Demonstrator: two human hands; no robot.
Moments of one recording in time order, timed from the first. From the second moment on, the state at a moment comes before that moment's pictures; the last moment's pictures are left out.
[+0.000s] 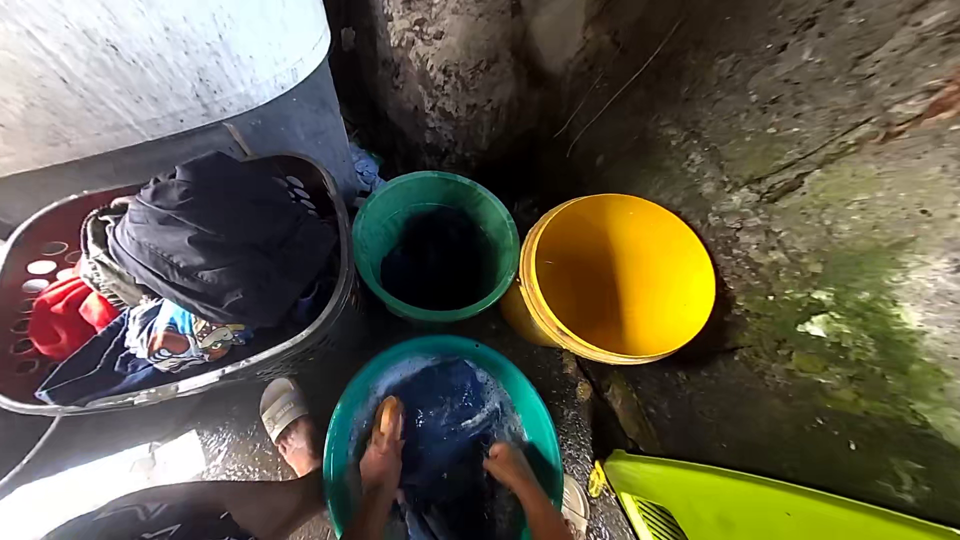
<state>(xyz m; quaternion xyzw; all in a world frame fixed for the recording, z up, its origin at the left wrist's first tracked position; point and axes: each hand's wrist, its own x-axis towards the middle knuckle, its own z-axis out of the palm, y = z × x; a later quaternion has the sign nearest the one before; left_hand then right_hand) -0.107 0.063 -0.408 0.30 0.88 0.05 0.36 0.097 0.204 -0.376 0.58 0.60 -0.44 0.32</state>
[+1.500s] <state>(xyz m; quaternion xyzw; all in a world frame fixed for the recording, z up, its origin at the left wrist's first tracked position) -0.078 0.116 -0.343 0.34 0.81 0.07 0.47 0.103 0.212 -0.188 0.63 0.51 -0.48 -0.34</state>
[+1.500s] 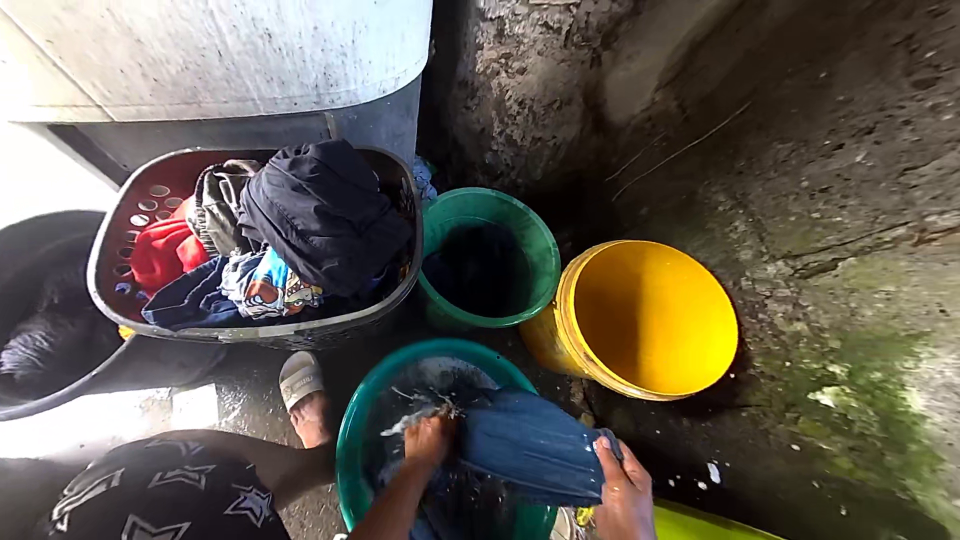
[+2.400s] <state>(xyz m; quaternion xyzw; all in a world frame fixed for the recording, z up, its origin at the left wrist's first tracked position) -0.106 0.105 -0.313 0.34 0.85 0.15 0.38 0.084 0.165 -0.255 0.51 0.29 -0.79 -0.19</state>
